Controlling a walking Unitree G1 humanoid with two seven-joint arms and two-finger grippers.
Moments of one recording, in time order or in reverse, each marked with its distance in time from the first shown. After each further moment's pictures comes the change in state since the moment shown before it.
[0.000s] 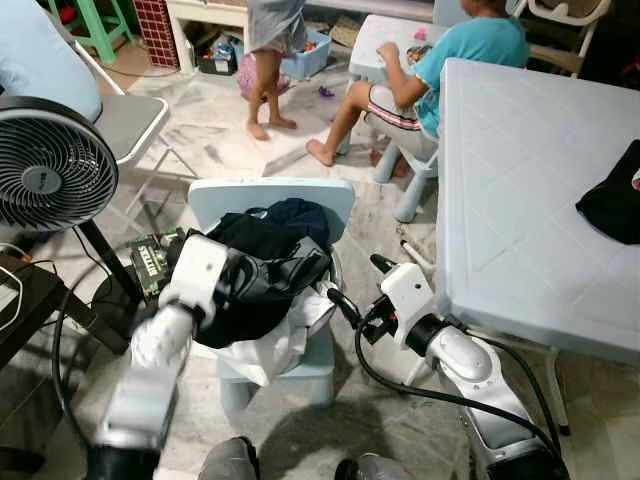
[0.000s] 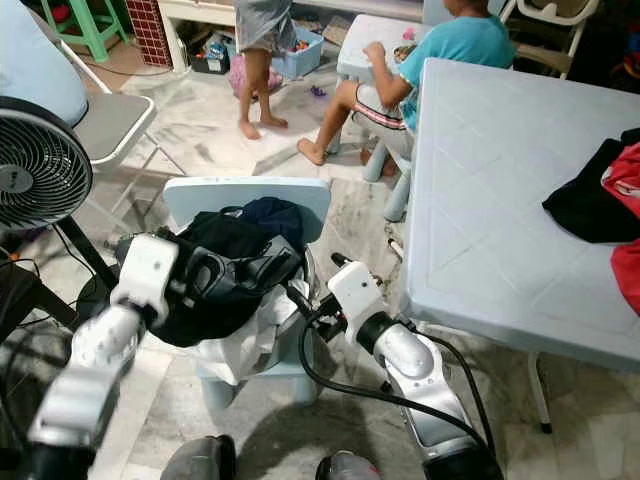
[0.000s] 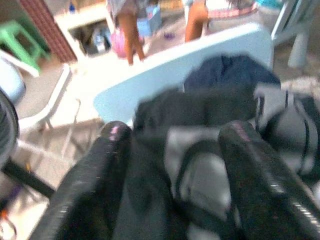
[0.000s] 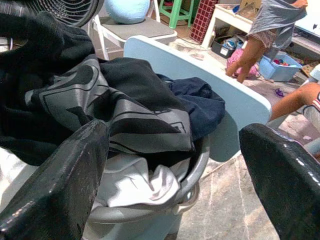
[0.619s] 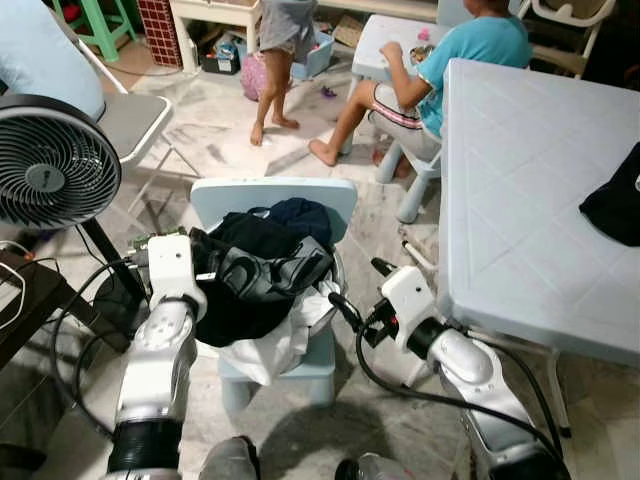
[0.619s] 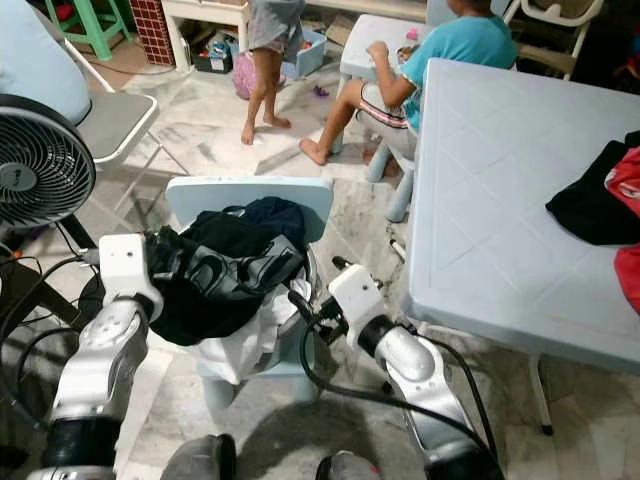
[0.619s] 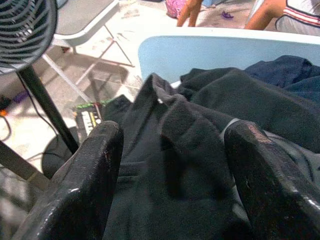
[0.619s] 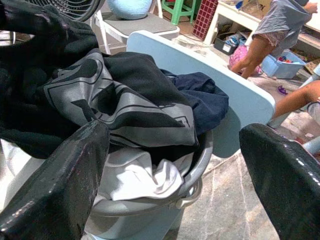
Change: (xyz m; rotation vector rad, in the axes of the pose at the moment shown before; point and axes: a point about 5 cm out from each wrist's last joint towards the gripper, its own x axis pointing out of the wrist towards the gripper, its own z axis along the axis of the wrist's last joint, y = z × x) left arm 0.025 0.012 -0.005 -0.359 0.126 0.240; right arm -0.004 0.001 -0.004 -0.002 0.016 0.001
